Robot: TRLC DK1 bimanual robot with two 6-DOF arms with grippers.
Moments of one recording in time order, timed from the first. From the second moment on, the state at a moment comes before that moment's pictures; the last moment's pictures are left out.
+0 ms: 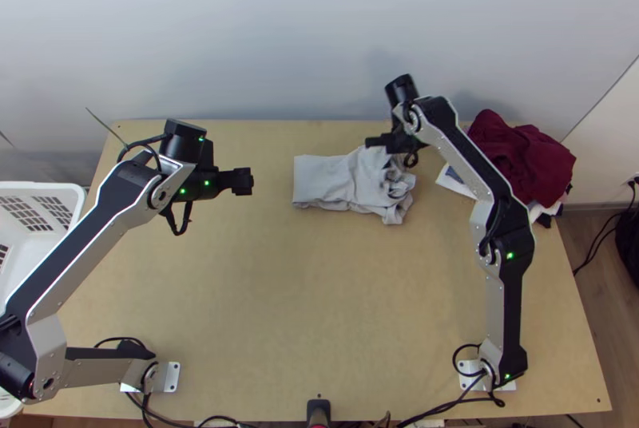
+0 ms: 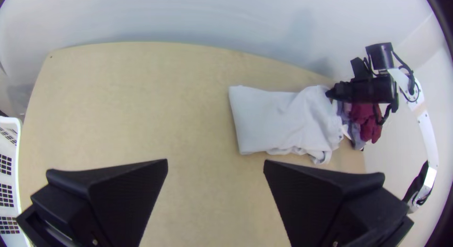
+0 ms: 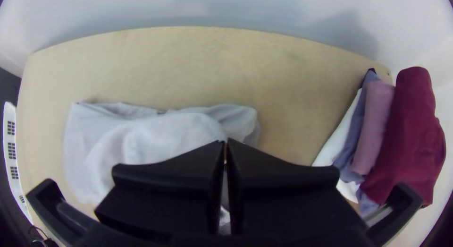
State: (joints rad) left arm -0.38 1.44 1.40 -0.81 0.06 -0.43; right arm 0.38 2.22 2.13 -1.03 0.15 0.26
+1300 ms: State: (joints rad) left arm -0.37 1.59 1.46 -0.70 -0.01 -0.50; right arm 0.52 2.11 1.92 -1.13 0.09 0.42
